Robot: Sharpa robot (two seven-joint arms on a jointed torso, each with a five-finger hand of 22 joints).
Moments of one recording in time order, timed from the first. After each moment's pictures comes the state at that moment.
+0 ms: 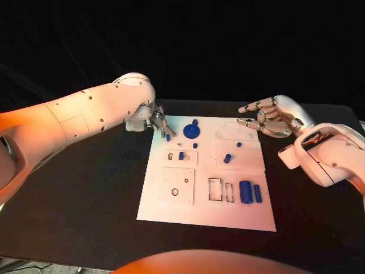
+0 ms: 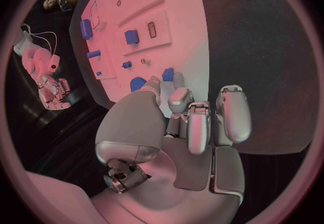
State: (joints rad) left arm 1.35 -0.51 -0.01 1.04 -1.08 0.44 -0.64; left_hand 1.15 0.01 0.01 0.29 0.12 0.95 0.05 0.52 0.63 1.31 -0.01 1.15 1.08 1.47 -0.07 1.57 1.31 0.06 1.43 0.04 1.36 1.28; right arm 1.08 -0.95 0.12 1.67 -1.02 -0.47 0.07; right_hand 1.33 -0.08 0.08 0.20 0.29 0.98 0.14 0.07 0.09 1.35 0.05 1.05 1.23 1.47 -0.03 1.48 1.31 0.08 1.38 0.08 1.34 1.10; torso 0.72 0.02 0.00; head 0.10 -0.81
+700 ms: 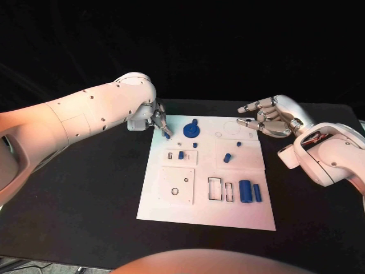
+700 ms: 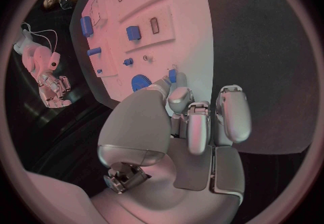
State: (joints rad) left arm 1.34 -0.50 -0.01 1.03 -1.08 0.42 -0.63; left_hand 1.38 0.00 0.28 0.22 0.13 0.92 0.05 0.54 0.63 1.30 -0.03 1.13 1.06 1.47 -0.08 1.57 1.31 0.06 1.43 0.03 1.36 1.28; right arm 1.08 -0.95 0.12 1.66 -1.02 -0.46 0.07; right_hand 1.33 -0.07 0.08 0.20 0.29 0.98 0.14 0.07 0.09 1.35 0.05 1.05 1.23 1.47 -0.03 1.47 1.31 0.08 1.38 0.08 1.34 1.10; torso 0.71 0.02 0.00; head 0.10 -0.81
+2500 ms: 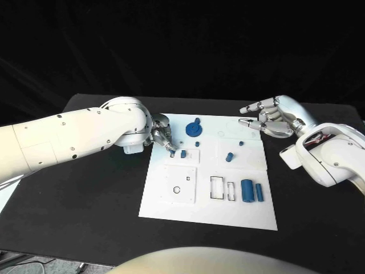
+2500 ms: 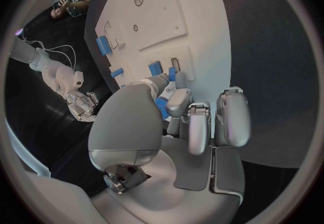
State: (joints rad) left arm 1.27 -0.74 -0.04 1.44 -1.11 0.20 -0.55; left_hand 1.30 -0.17 0.52 0.19 0.14 0.95 0.05 0.58 0.63 1.36 -0.02 1.17 1.09 1.47 -0.08 1.57 1.31 0.06 1.45 0.03 1.39 1.31; right arm 1.08 -0.95 0.12 1.66 -1.01 -0.45 0.07; right_hand 1.33 -0.07 0.08 0.20 0.29 0.98 0.14 0.07 0.09 1.35 0.05 1.05 1.23 1.47 -0.03 1.47 1.31 0.08 1.38 0.08 1.33 1.10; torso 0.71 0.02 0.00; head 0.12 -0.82
